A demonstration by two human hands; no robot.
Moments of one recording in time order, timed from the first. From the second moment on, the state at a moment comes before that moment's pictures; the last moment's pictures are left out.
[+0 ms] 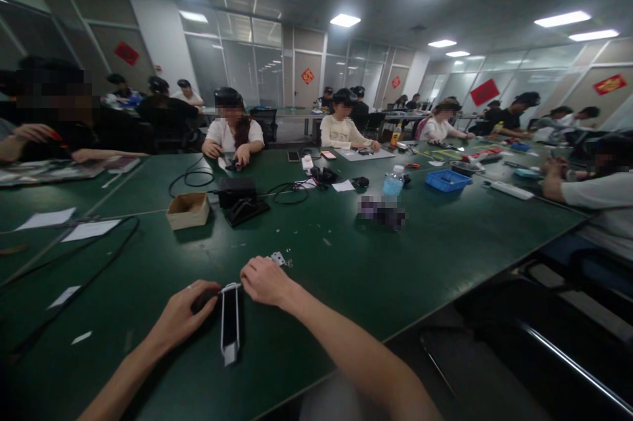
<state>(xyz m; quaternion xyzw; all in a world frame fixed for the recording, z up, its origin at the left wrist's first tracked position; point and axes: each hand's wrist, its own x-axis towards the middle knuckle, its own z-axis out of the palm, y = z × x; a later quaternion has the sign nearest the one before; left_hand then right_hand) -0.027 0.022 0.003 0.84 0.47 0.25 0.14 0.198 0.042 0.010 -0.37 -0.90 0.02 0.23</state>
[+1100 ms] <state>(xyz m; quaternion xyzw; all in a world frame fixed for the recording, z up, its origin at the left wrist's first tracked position) -0.023 0.014 0.006 0.83 0.47 0.25 0.15 0.208 0.044 -0.005 -0.36 -0.86 0.19 0.30</state>
